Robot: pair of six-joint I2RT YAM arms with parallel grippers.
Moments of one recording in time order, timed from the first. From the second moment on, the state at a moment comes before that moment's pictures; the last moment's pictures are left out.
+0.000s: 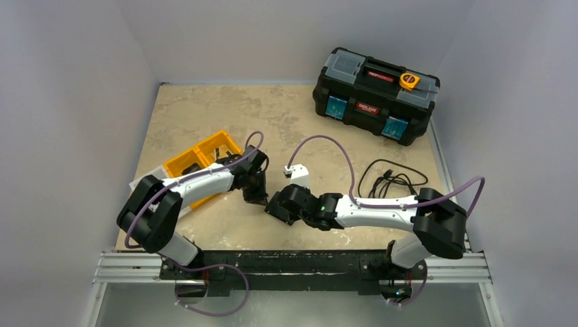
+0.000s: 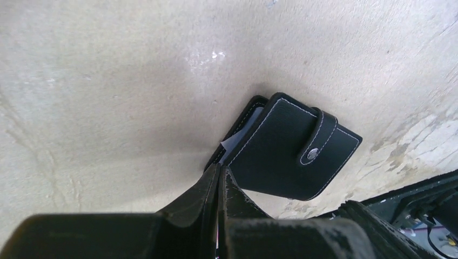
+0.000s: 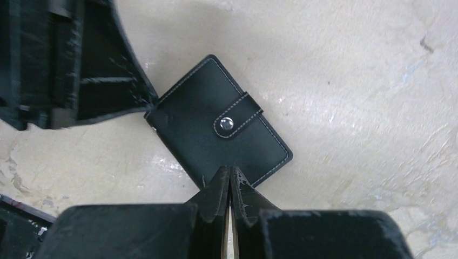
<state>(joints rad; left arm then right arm) -0.63 1.54 0.86 -0.52 0.15 -0.72 1.20 1.50 0.88 -0.27 0.50 0.74</state>
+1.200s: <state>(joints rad) -0.68 1.37 0.64 -0.43 0.06 -0.89 1.23 1.60 0.83 -0.25 0.35 0.94</state>
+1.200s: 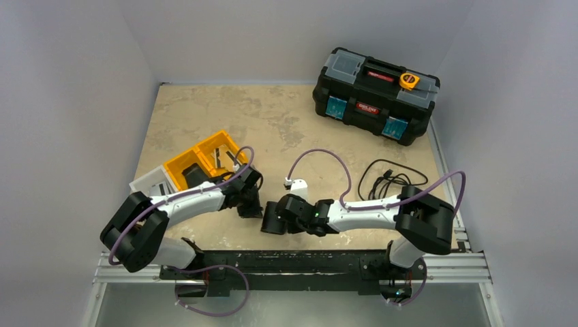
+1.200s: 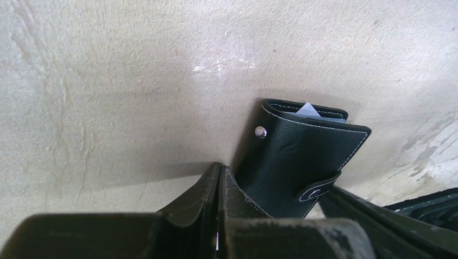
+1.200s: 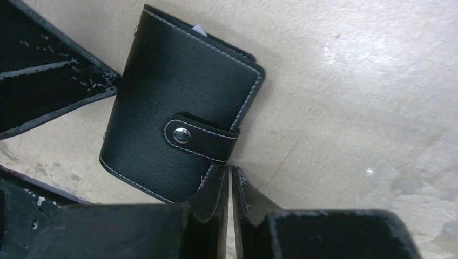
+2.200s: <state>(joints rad) -0.66 1.30 0.52 -0.28 0.28 -1.07 1.31 1.82 1.19 -0.59 0.55 0.93</state>
